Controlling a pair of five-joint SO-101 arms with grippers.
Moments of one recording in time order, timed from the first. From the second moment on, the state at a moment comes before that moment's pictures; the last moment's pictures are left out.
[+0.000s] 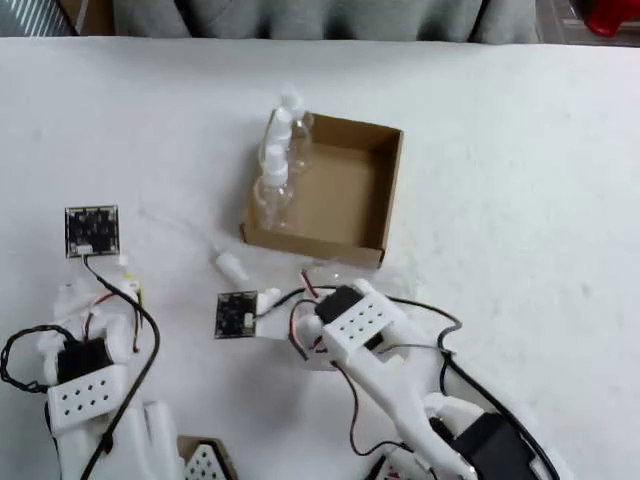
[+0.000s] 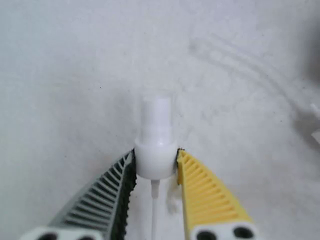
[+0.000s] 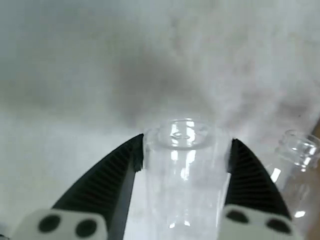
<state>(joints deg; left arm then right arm) -27.3 -63.6 81.1 40.4 -13.7 -44.3 -17.9 52.8 53.1 51.6</state>
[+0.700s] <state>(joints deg) -27.3 -63.6 82.0 40.4 -13.7 -20.0 -37.5 29.2 96.7 76.4</state>
